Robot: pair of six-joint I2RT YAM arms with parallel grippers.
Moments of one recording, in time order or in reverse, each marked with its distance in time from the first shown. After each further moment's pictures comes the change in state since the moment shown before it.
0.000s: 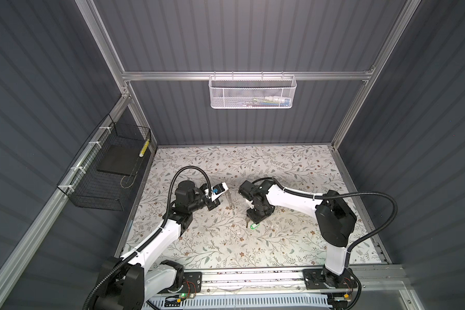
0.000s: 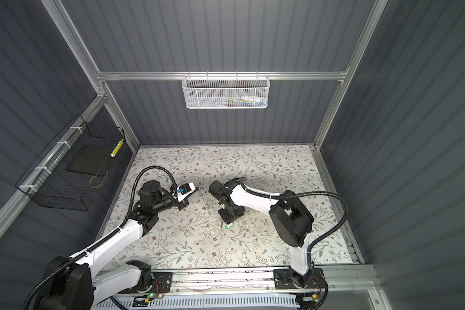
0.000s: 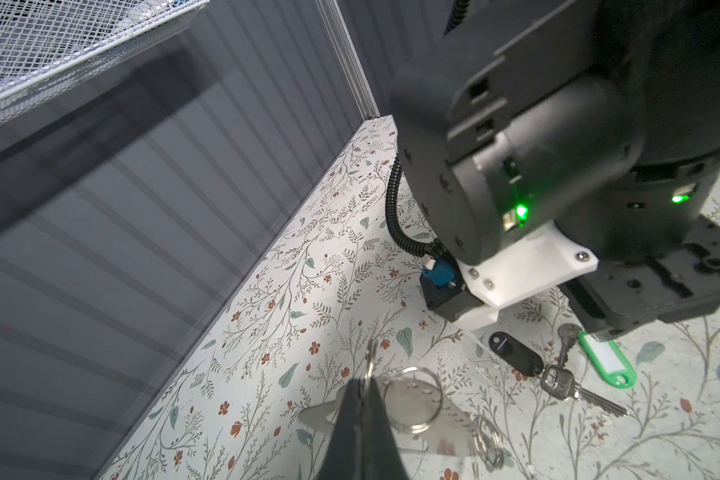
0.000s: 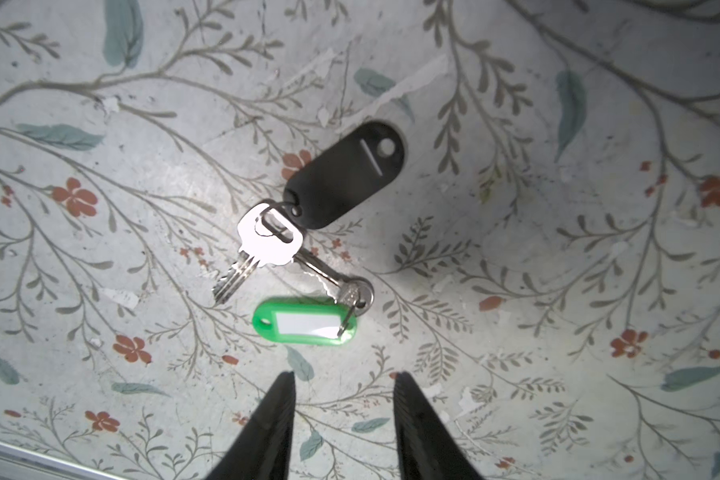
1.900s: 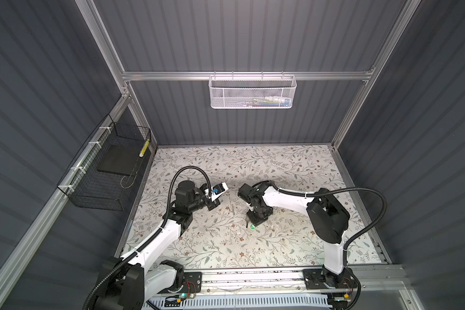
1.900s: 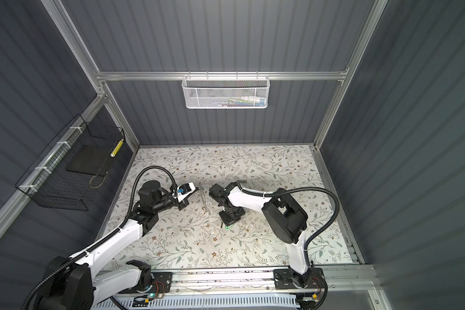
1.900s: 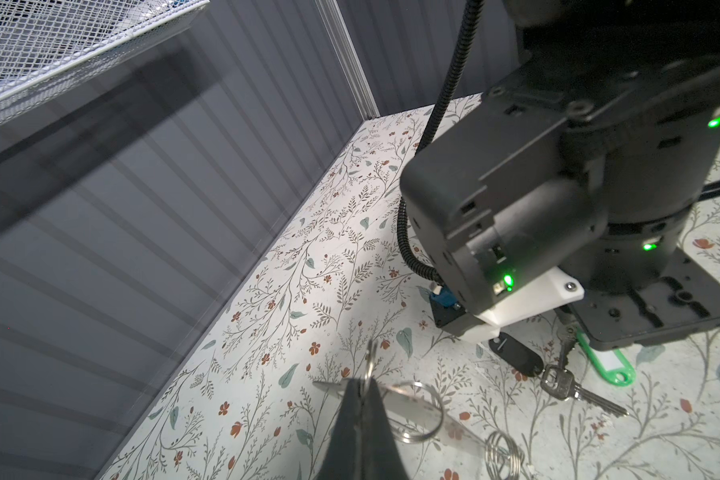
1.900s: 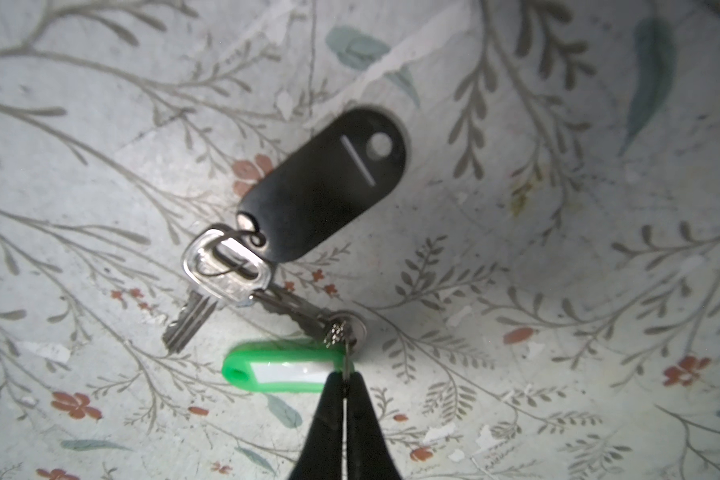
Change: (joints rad) left arm -0.001 0.000 0.000 0.001 0.000 0.000; right arm -0.003 0.064 -0.024 0.037 0.004 0.026
